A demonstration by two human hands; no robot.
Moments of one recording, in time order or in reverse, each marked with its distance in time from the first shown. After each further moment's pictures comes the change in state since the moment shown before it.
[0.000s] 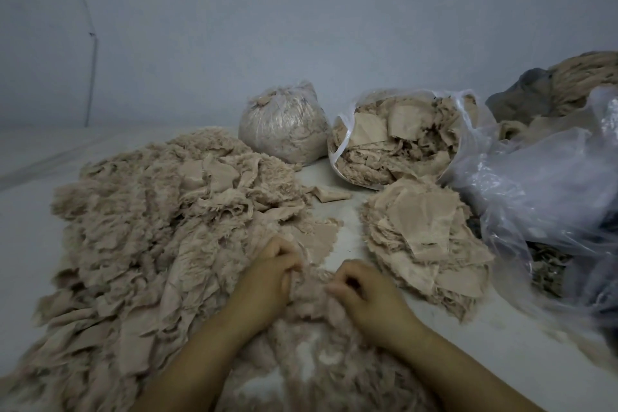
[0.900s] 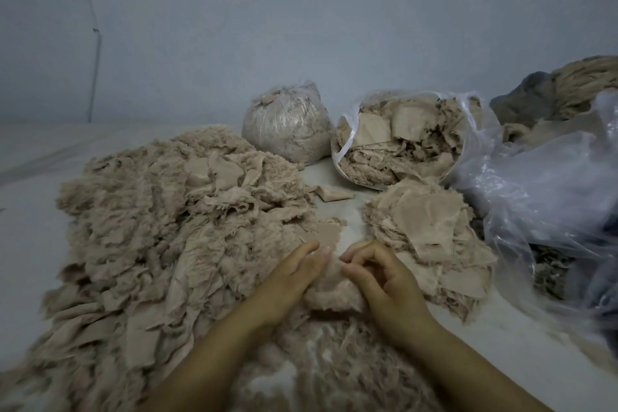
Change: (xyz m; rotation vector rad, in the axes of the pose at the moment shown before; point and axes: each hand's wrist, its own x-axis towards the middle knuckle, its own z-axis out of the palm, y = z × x) left_hand -0.004 0.028 0.001 -0.662 -0.244 -0.450; right_hand 0.000 0.008 -0.005 0.345 0.206 -0.204
